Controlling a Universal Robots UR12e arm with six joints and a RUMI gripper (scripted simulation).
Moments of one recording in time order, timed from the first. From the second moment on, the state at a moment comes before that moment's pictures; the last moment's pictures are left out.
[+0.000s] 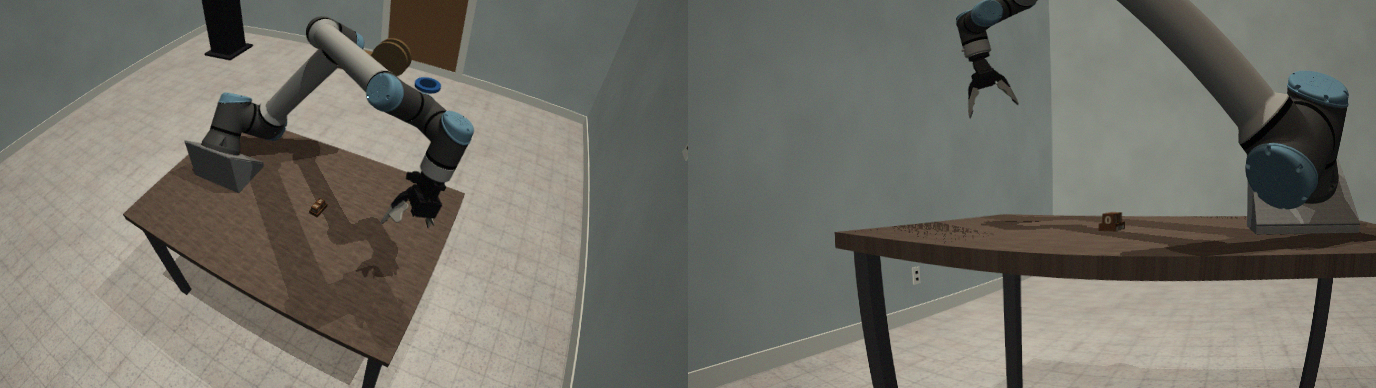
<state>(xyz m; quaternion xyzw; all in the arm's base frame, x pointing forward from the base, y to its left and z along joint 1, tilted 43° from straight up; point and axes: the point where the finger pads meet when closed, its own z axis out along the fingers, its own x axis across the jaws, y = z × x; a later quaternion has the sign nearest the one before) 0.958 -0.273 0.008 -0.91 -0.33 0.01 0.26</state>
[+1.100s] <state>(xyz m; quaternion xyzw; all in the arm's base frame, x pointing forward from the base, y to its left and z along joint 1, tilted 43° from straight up) 0.668 -0.132 0.010 -0.77 -0.55 -0.16 0.30</state>
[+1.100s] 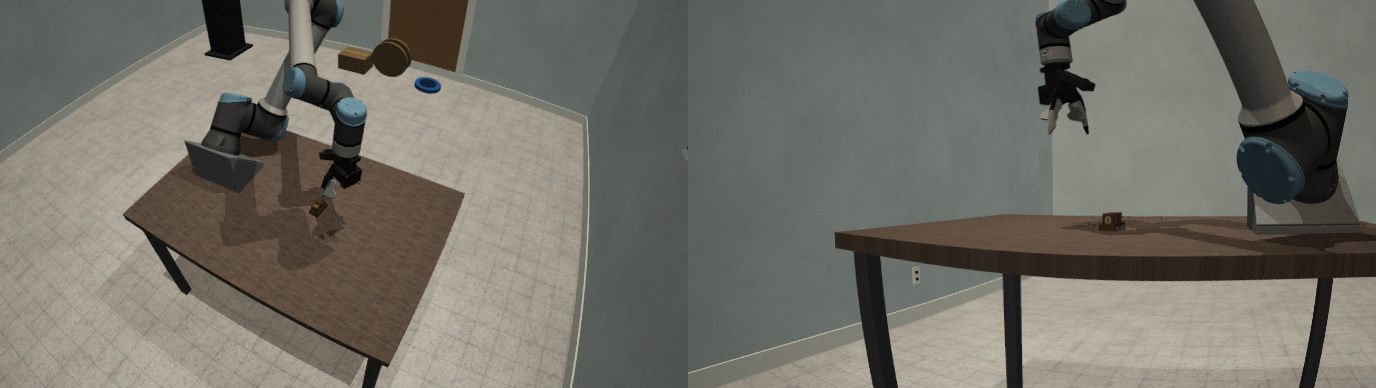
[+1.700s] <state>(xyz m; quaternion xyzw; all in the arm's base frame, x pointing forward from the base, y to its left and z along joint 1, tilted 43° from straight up) 0.556 -0.052 0.004 -0.70 -0.61 -0.22 0.29</state>
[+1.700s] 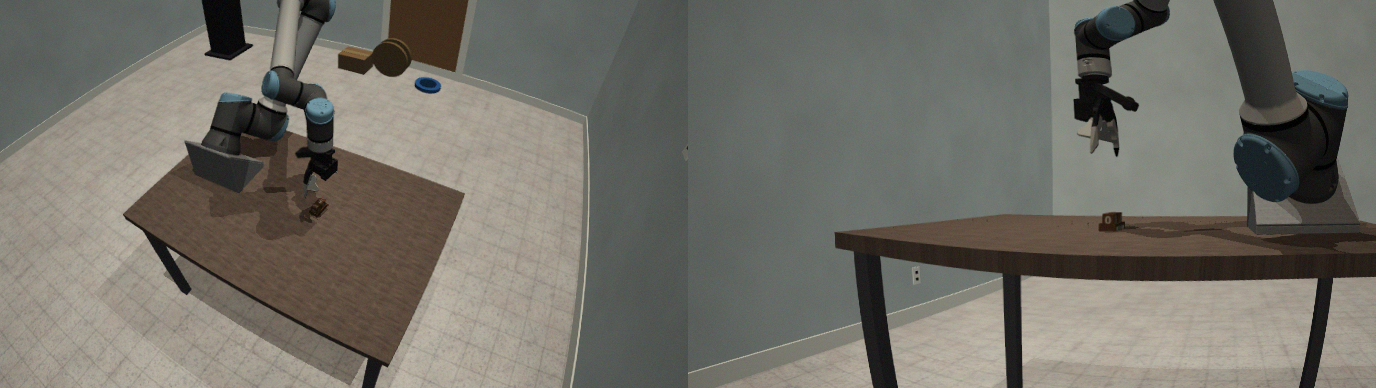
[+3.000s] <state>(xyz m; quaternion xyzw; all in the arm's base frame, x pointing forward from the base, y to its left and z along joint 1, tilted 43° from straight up) 0.531 -0.032 0.002 -0.70 -0.61 -0.23 0.29</state>
